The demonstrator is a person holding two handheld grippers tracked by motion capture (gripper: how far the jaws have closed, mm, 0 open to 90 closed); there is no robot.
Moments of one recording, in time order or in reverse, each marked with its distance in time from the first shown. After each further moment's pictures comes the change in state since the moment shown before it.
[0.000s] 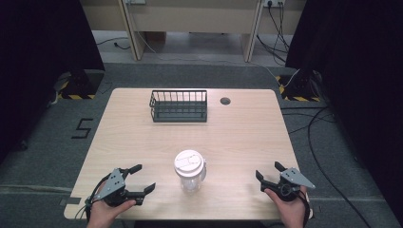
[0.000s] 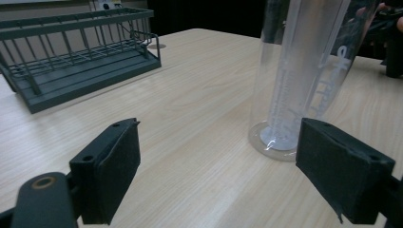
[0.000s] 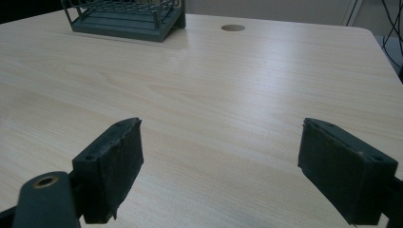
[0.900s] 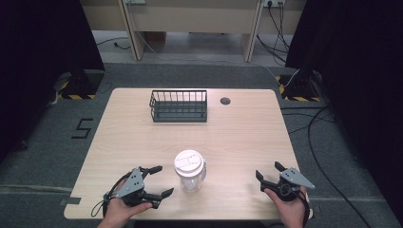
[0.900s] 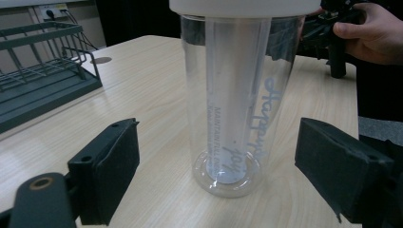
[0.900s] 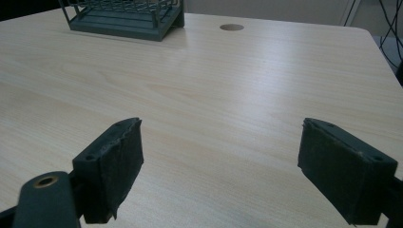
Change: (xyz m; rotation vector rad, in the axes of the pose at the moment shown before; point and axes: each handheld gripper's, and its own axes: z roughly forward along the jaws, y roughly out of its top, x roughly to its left) left arm -0.030 0.019 0.036 0.008 -0.156 0.067; right arm 0.001 0.000 0.000 0.002 -0.004 0.000
